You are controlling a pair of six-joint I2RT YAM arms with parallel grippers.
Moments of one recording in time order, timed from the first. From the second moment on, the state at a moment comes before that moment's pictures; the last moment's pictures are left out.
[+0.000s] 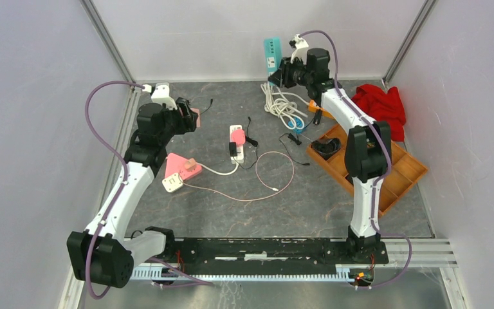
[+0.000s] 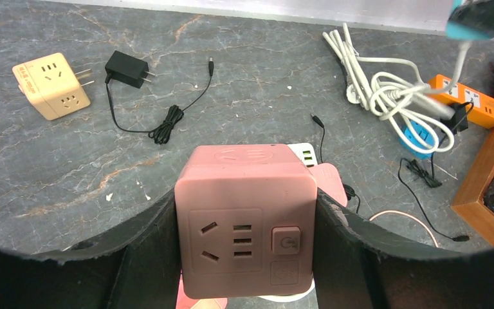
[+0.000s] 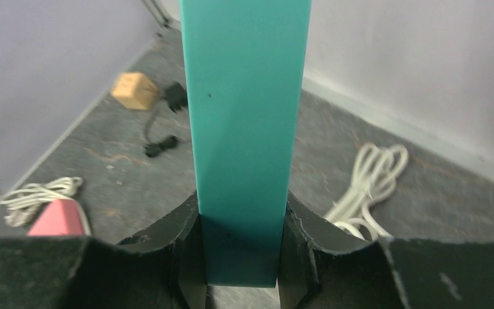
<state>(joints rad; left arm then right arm) -0.16 1.11 0.95 -0.13 0.03 -0.22 0.27 2.12 1.87 -0.01 -0.51 0.19</state>
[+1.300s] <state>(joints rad) -0.16 1.10 0.94 -0.13 0.04 -0.22 0.05 2.03 1.59 -0.22 -0.56 -0.11</state>
